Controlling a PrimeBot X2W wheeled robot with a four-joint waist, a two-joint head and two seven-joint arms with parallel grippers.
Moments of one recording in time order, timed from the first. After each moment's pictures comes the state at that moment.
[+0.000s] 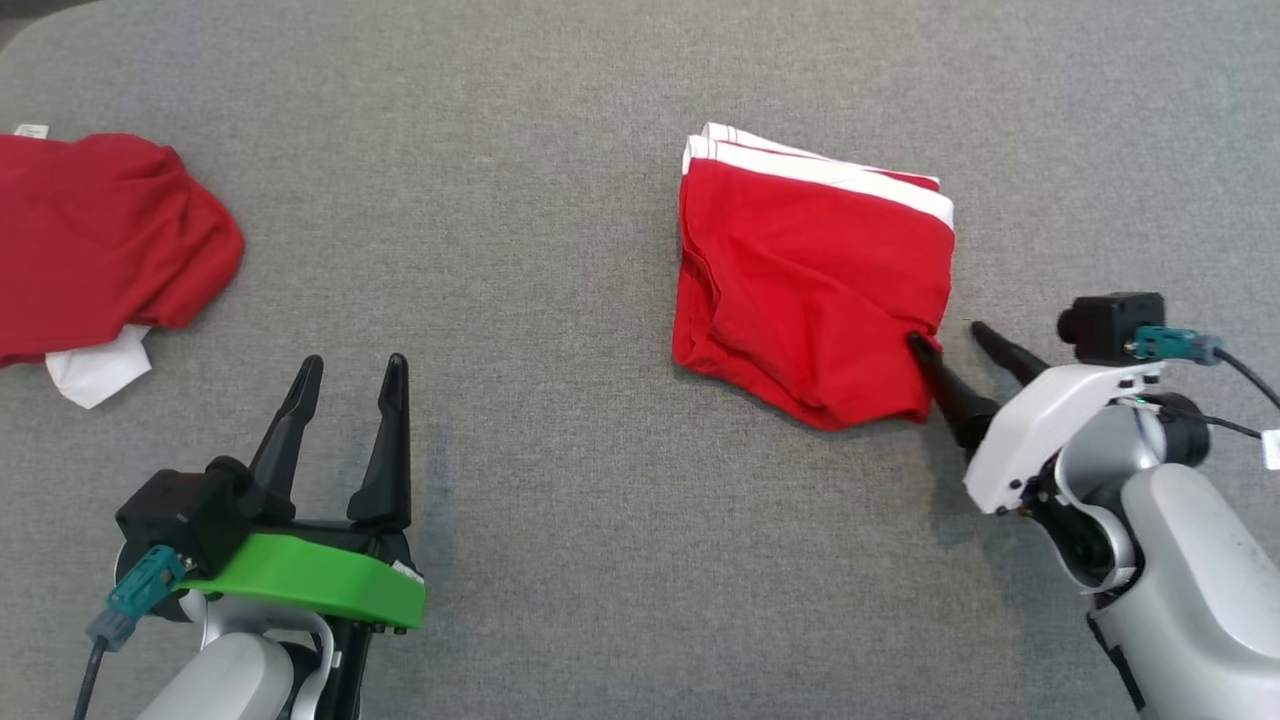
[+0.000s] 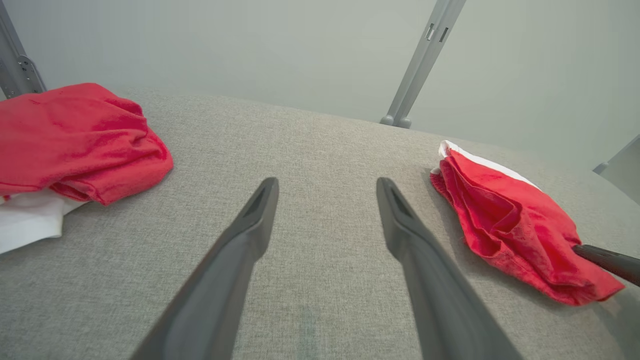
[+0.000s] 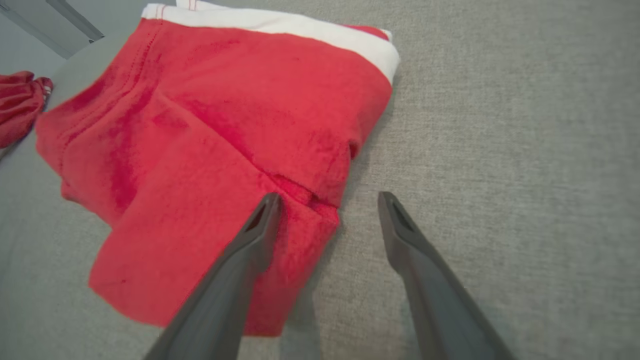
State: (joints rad) left arm -0.23 0.51 -0.59 -0.12 -0.83 0.31 -0.25; right arm -0.39 -0.26 0.22 0.28 0.54 0.13 0.23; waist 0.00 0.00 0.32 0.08
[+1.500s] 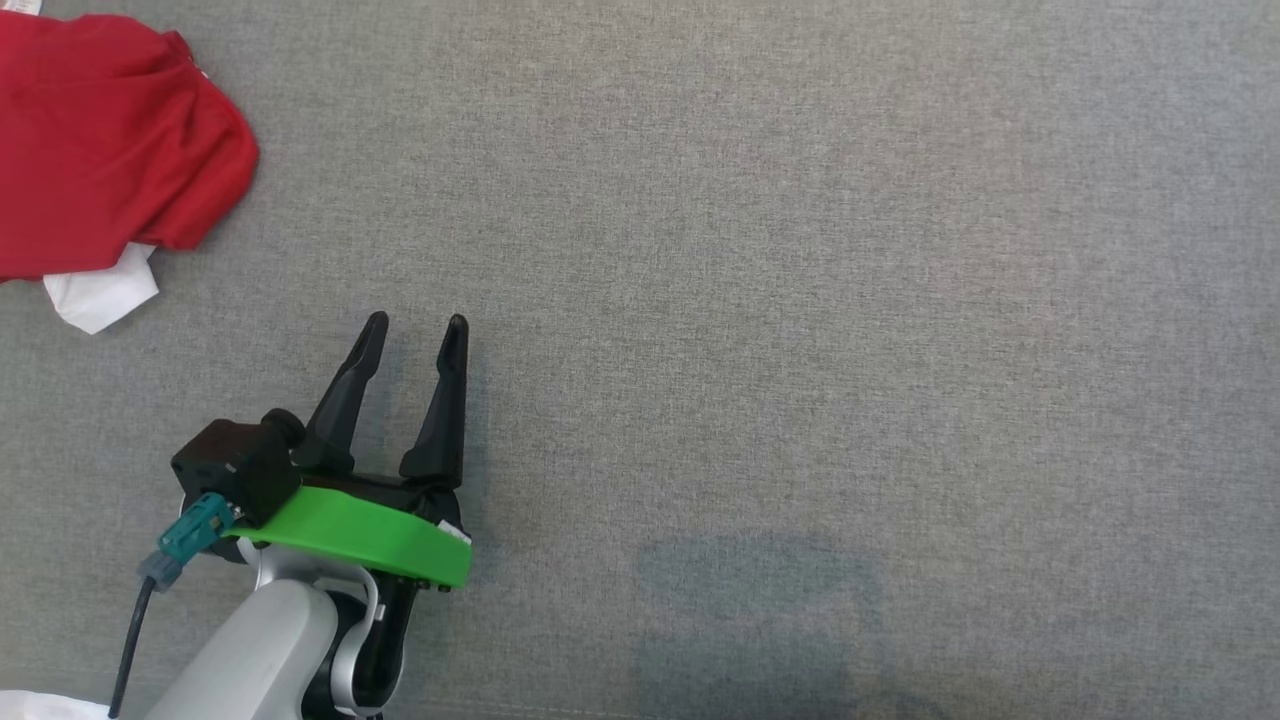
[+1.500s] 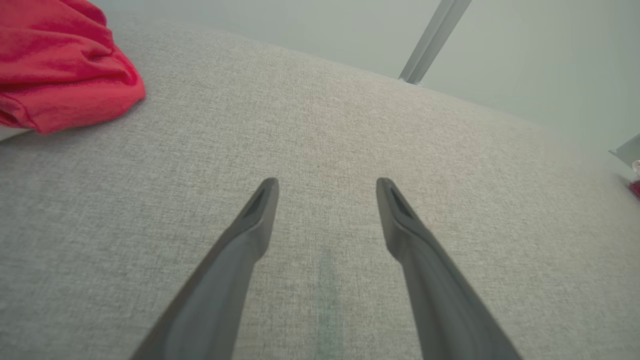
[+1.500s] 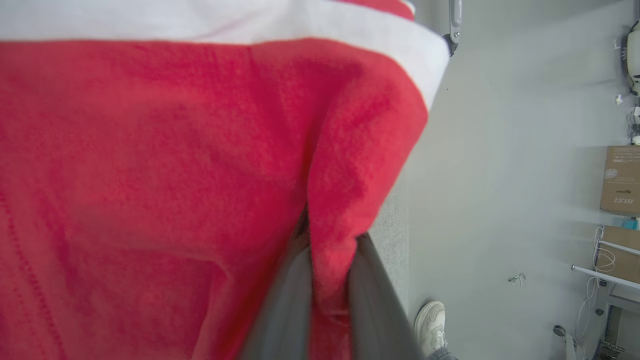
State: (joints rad) left arm -0.32 0.40 -0.59 0.00 -0.81 0.18 -0.26; right arm -0.59 -0.86 -0.21 0.42 0.20 0.13 0.90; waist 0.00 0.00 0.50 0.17
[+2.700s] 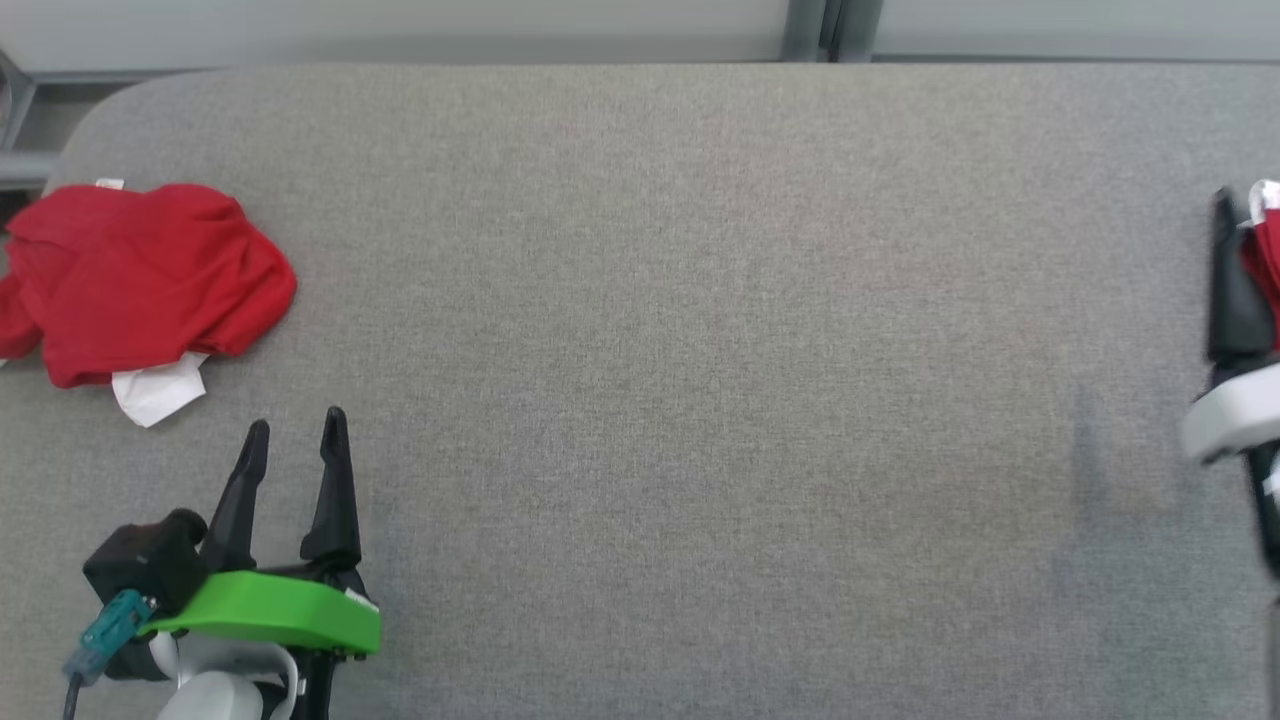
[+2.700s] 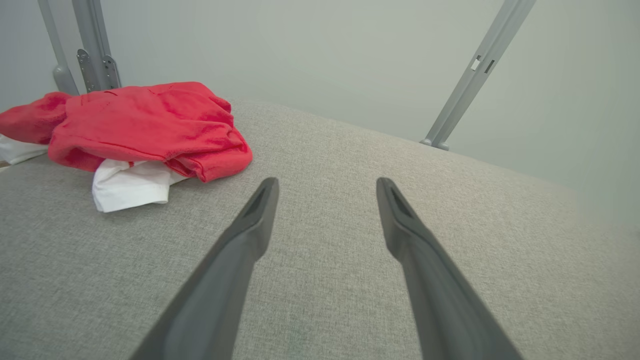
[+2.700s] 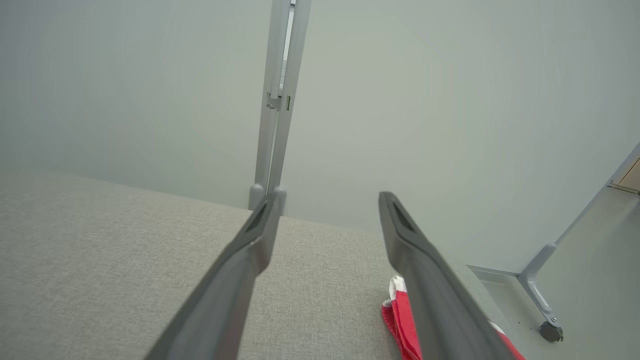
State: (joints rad) left arm -0.13 0.37 -0.37 0.07 -0.74 0.16 -0.26; right arm -0.30 -0.29 -0.23 -0.02 0.03 0.13 0.04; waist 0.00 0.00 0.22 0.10
